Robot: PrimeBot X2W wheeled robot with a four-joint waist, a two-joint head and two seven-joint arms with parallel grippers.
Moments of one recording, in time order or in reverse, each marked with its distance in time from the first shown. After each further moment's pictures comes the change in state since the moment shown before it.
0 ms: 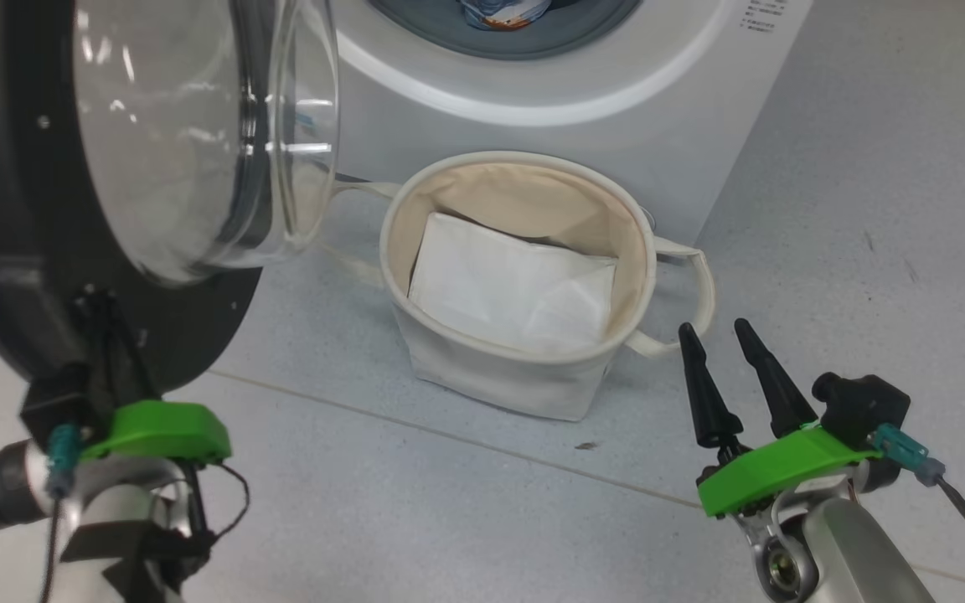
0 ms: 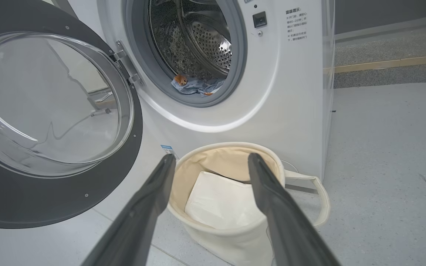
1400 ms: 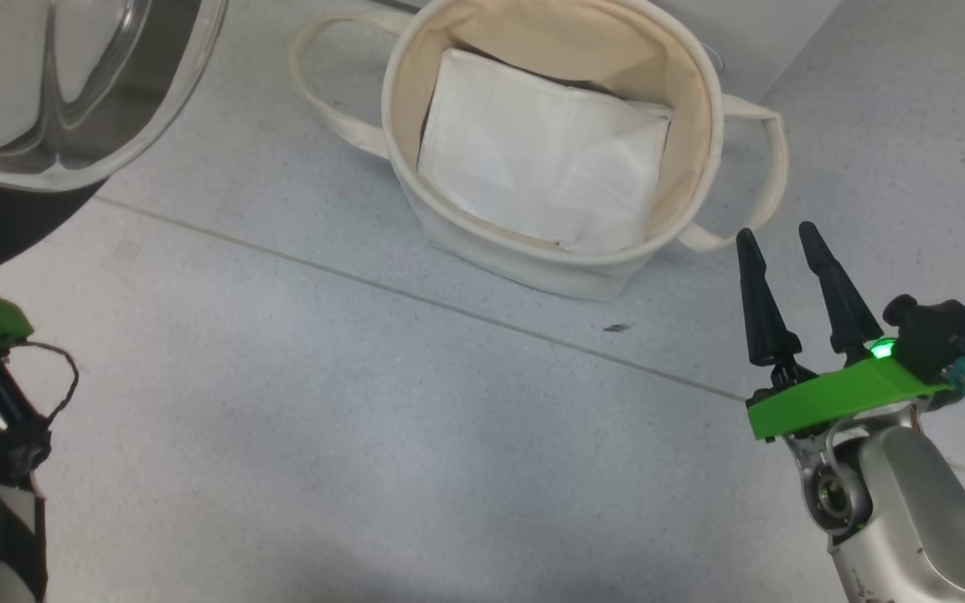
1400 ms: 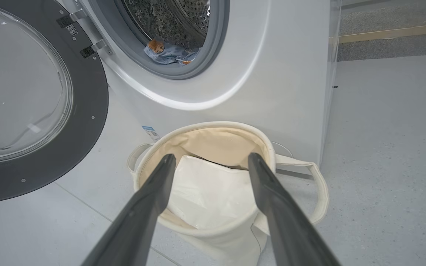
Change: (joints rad) left arm -0.167 0.063 0.323 0.006 -0.053 -0.022 -0.001; right arm -0.093 -0.077 -0.042 -0.094 0.002 0.000 0.000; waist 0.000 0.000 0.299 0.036
